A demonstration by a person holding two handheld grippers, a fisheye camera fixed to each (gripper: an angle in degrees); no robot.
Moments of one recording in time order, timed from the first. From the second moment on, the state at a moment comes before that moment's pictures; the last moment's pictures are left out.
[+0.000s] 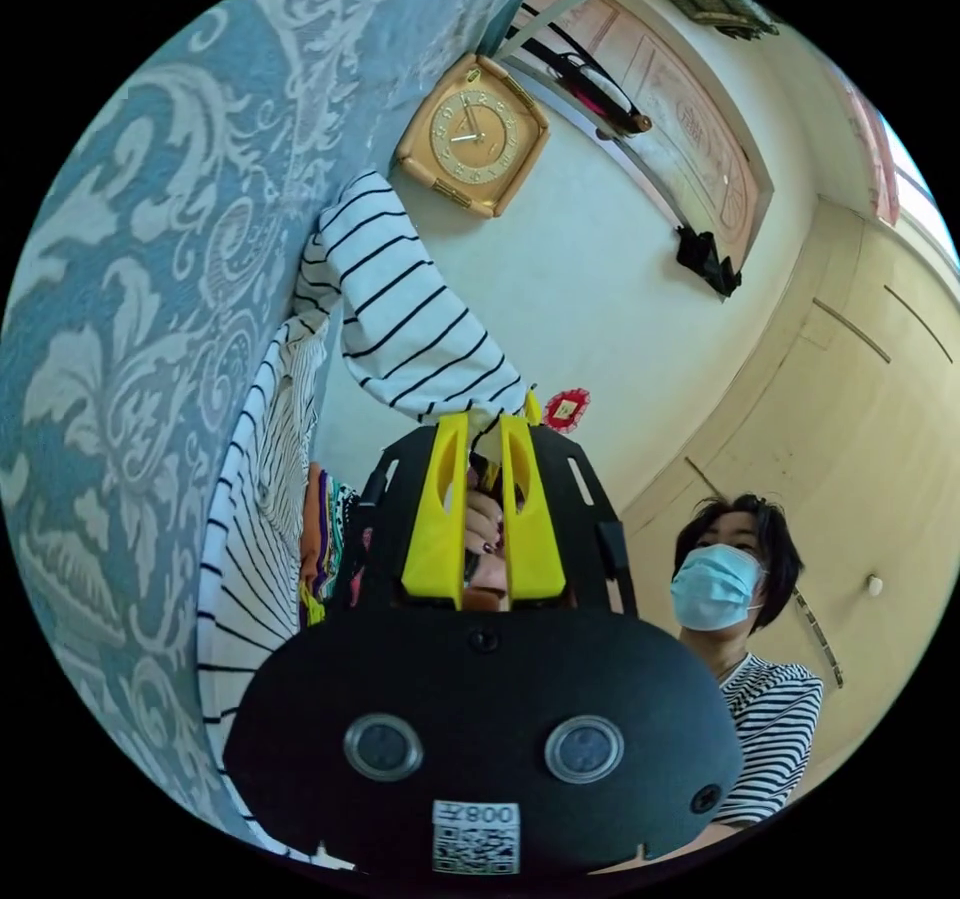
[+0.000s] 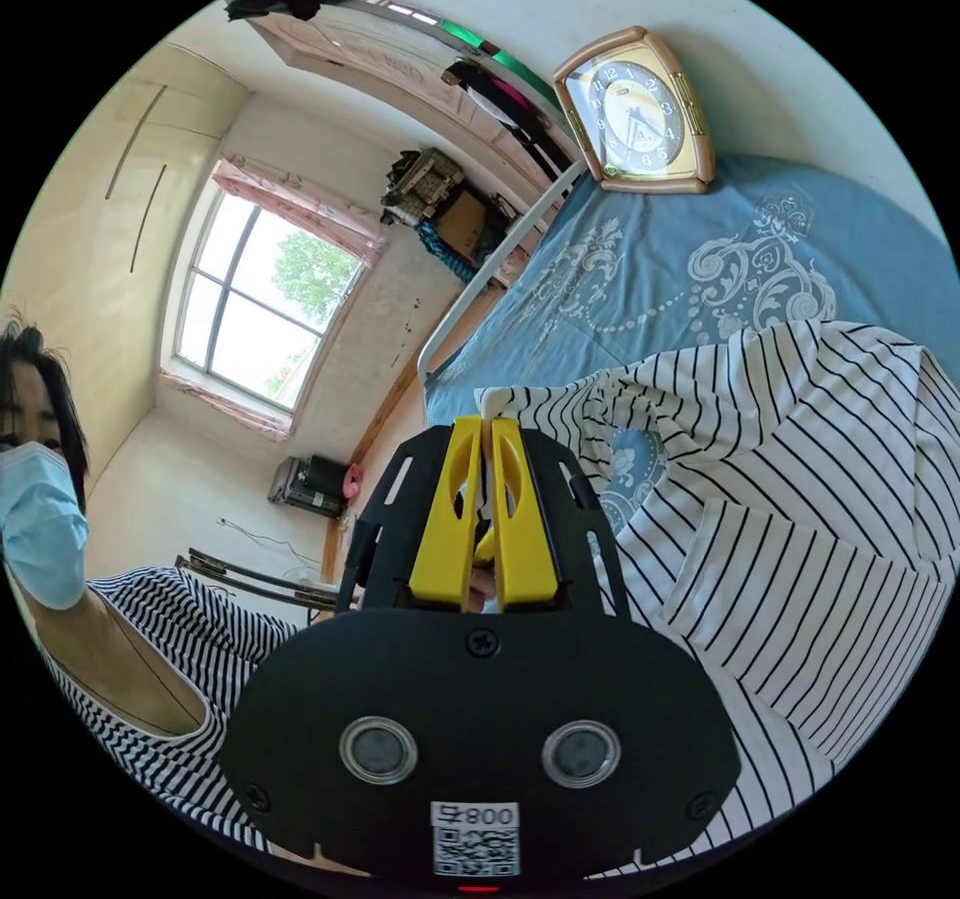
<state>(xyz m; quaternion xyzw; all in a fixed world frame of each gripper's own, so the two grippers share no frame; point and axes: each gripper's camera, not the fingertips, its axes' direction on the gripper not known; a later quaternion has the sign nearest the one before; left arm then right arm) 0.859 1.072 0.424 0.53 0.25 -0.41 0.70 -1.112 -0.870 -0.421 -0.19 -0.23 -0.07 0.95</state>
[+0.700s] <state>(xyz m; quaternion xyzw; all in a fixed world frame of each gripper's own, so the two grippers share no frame) 0.863 0.855 0.532 0.43 0.24 -0.38 0.79 -0.929 -0.680 -0.454 -0.03 -0.27 0.00 0.96</state>
